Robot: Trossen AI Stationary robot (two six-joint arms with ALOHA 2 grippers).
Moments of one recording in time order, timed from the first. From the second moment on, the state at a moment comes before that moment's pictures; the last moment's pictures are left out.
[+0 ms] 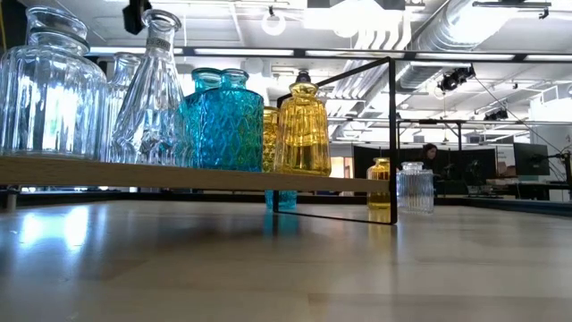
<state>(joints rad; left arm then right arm) -0.05 0.77 0.85 -0.39 -0.23 -0.58 -0.30 0.85 2.17 -1.26 0.38 0.31</state>
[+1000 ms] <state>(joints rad) 0.30 1.00 0.99 -0.47 -0.08 -0.40 -0.28 0.57 0.81 -0.45 0.15 0.59</state>
